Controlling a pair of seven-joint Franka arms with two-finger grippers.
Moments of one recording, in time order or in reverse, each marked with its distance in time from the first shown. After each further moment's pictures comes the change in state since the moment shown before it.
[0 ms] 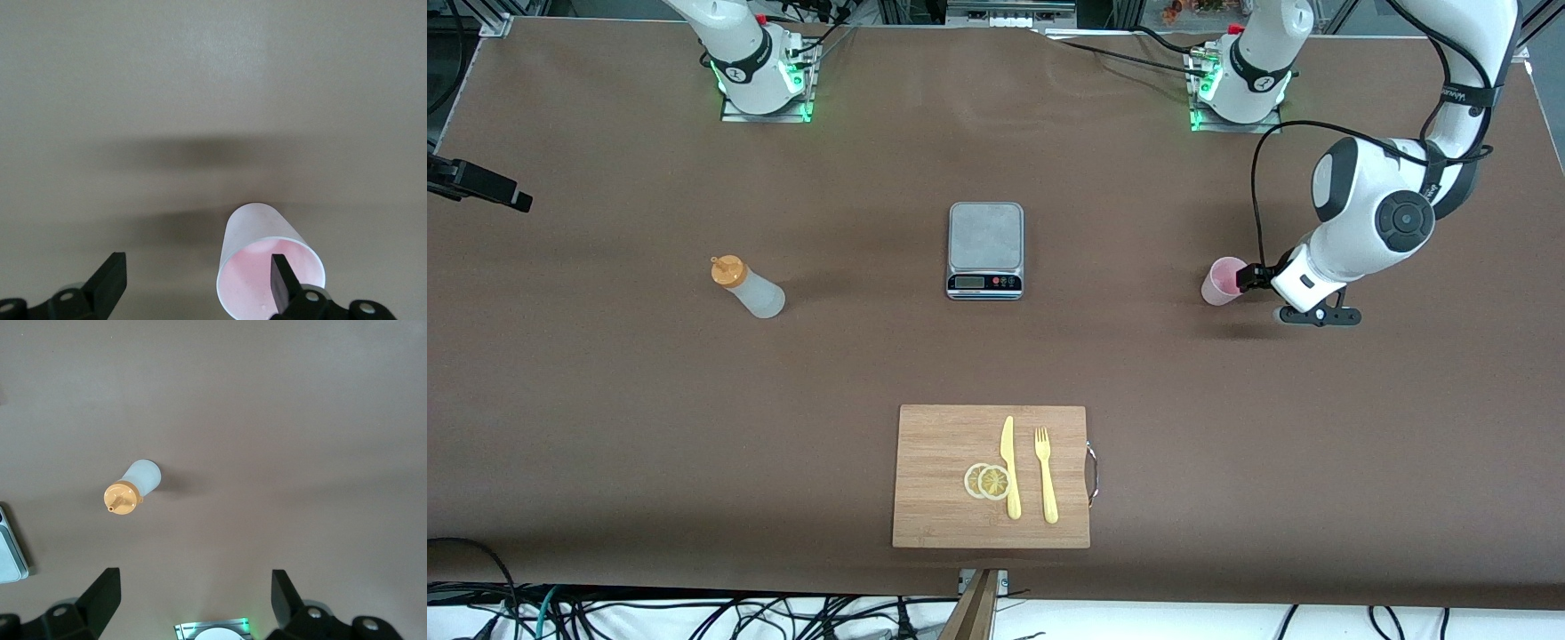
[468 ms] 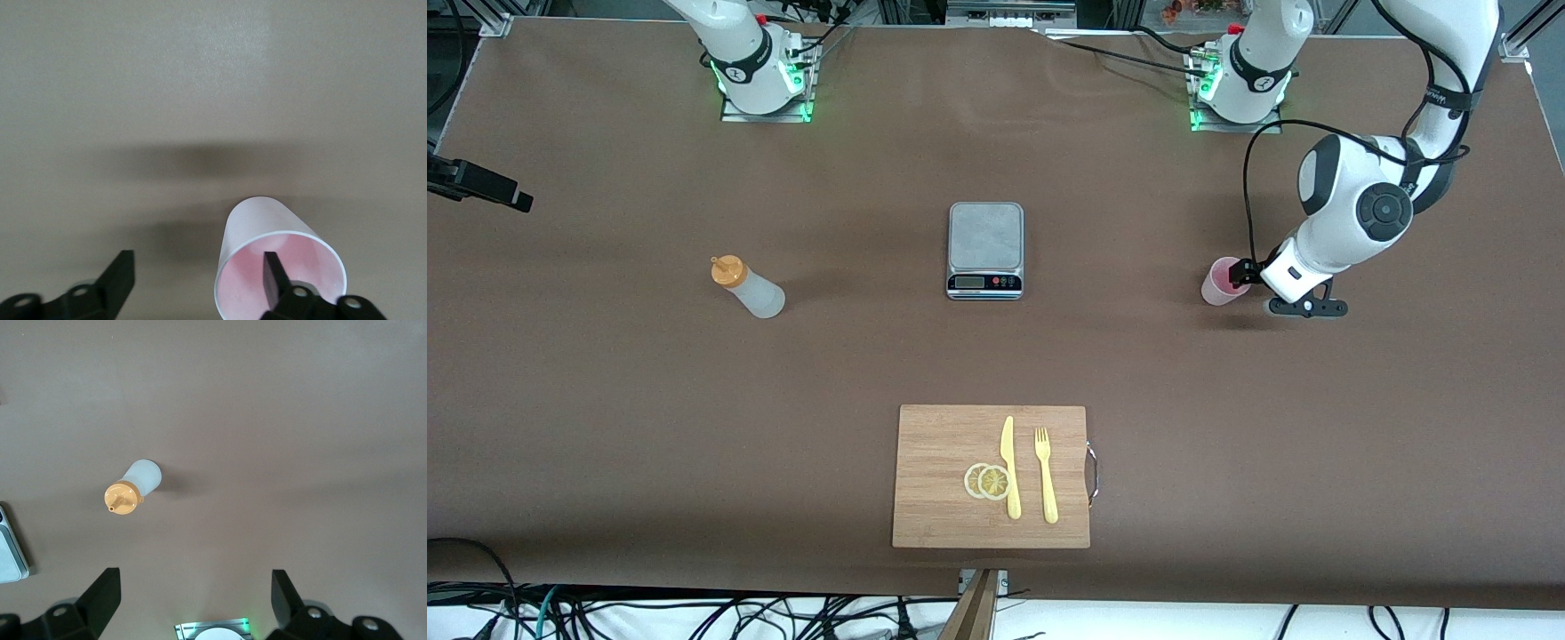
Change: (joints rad) left arm -0.007 -0.001 -0.001 -0.089 0.000 0.110 0.000; right arm 0.001 0.000 0.000 0.000 0.001 0.000 0.000
